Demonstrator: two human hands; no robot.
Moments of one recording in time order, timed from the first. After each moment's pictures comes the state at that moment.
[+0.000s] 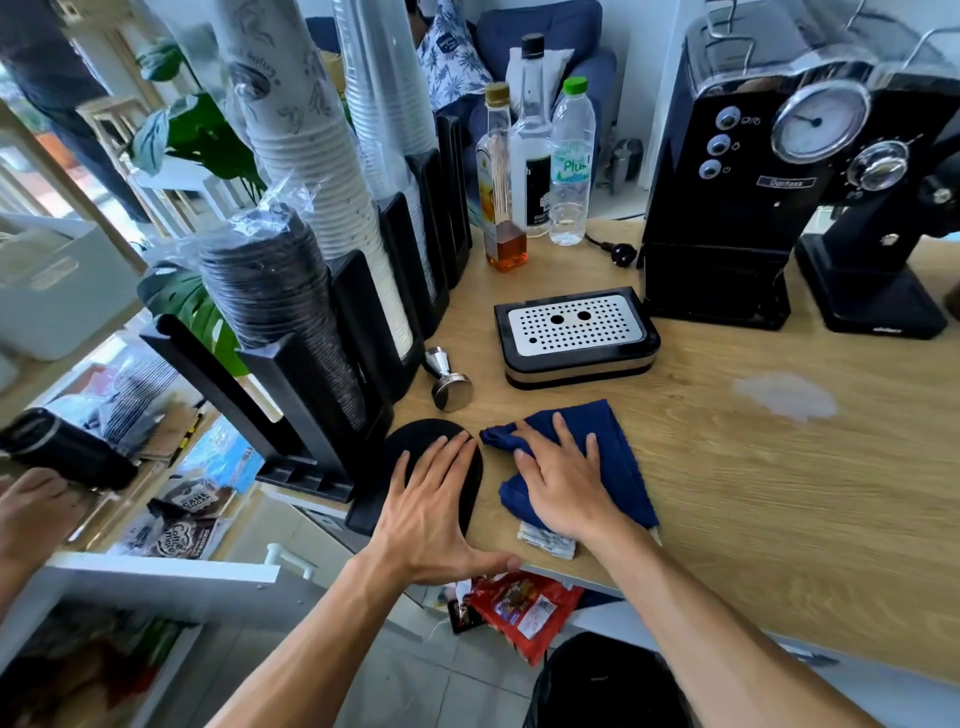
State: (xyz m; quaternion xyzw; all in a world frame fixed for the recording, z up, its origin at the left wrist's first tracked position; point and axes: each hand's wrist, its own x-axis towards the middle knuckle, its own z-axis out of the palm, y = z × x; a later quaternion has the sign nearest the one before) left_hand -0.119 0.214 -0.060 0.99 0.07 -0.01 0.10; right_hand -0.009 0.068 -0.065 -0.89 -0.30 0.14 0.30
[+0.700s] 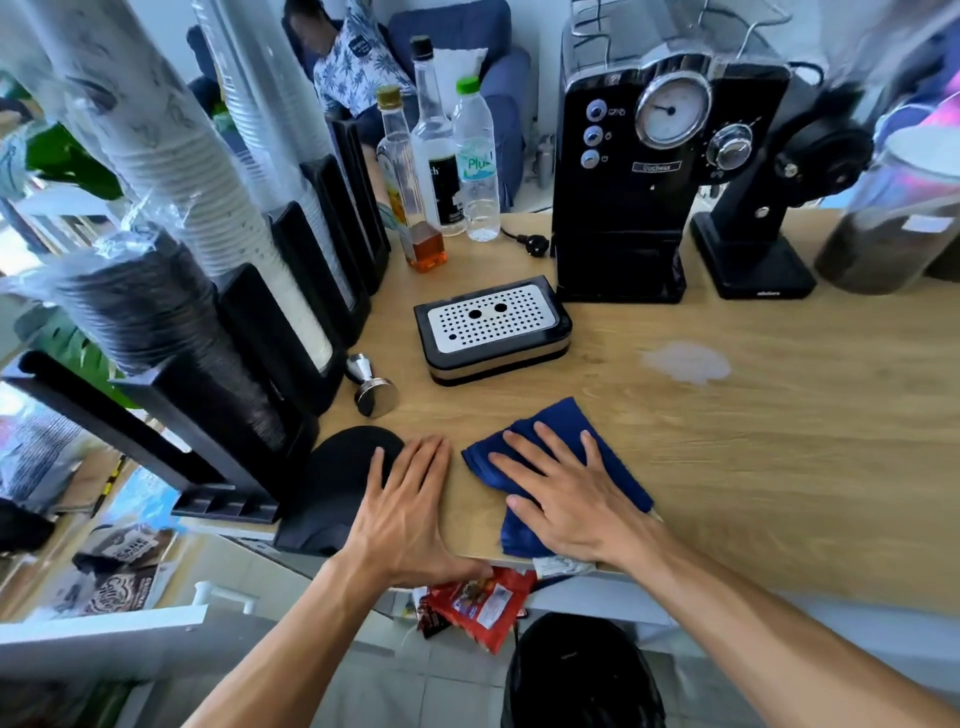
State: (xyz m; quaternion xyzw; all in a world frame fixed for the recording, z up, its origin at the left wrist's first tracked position) left_hand -0.099 0.178 -0.063 1.00 0.01 -0.05 0.04; right_hand -0.009 -0.024 -0.073 -0.90 -0.40 0.10 0.11
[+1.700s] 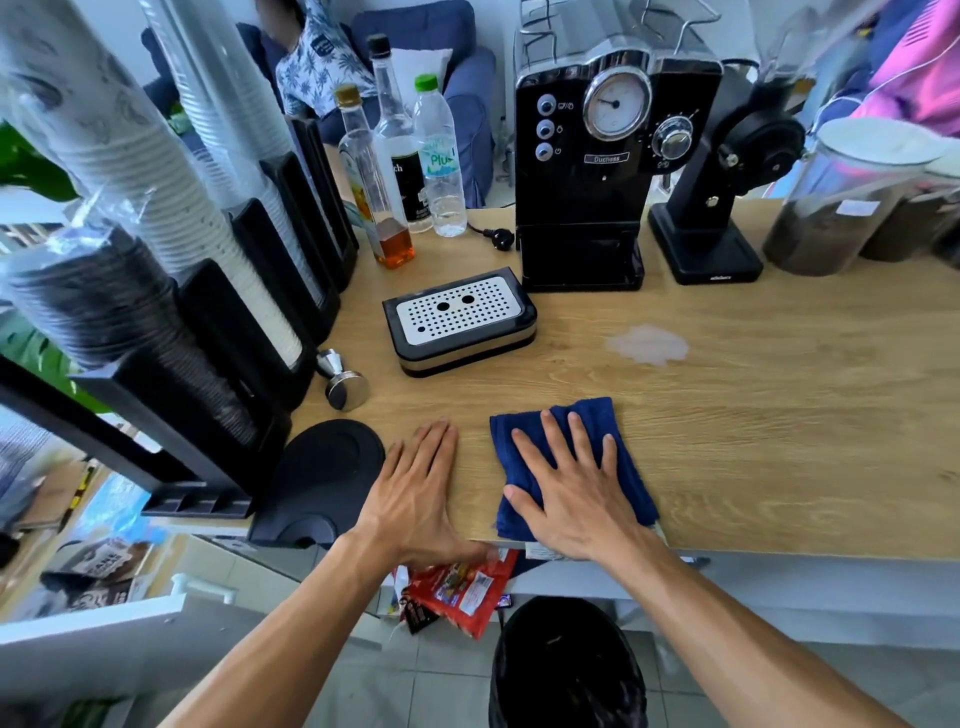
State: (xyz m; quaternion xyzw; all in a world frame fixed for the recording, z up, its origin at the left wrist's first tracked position) left_hand -0.082 0.151 -0.071 1.00 -0.04 -0.05 0.06; right_hand -0.030 -0.053 -0.078 -0.96 -0.26 0.08 0.10
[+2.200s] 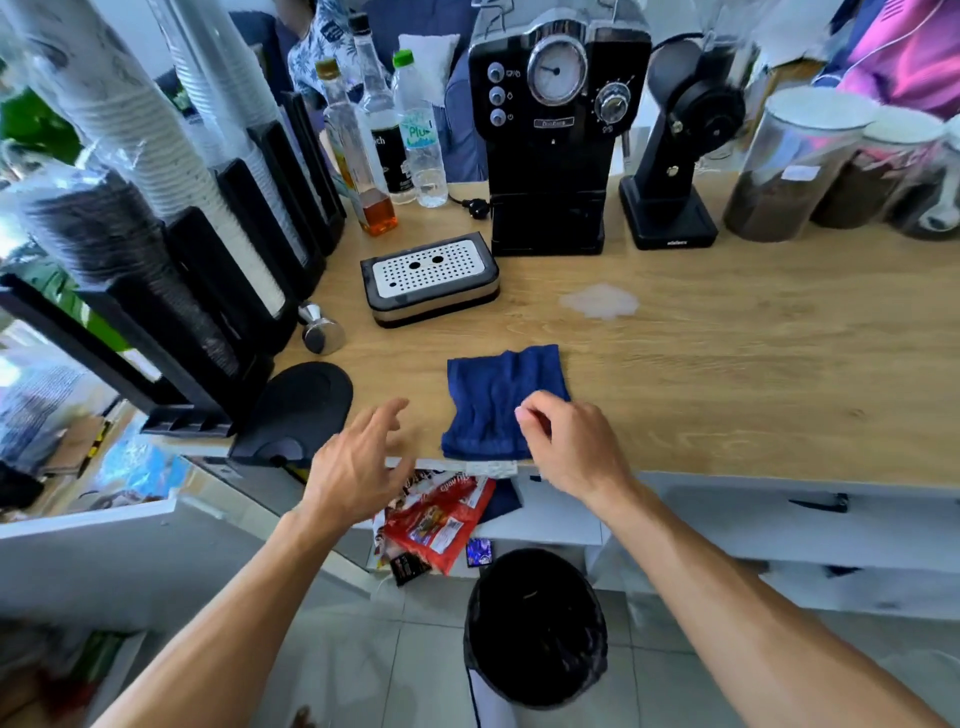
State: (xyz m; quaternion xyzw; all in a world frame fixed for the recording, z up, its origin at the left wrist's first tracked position) left_hand -0.137 0.126 -0.054 0.99 0.07 0.08 0.13; right_hand -0.062 -0.113 -0.036 -0.89 -0.25 -0.07 0.37
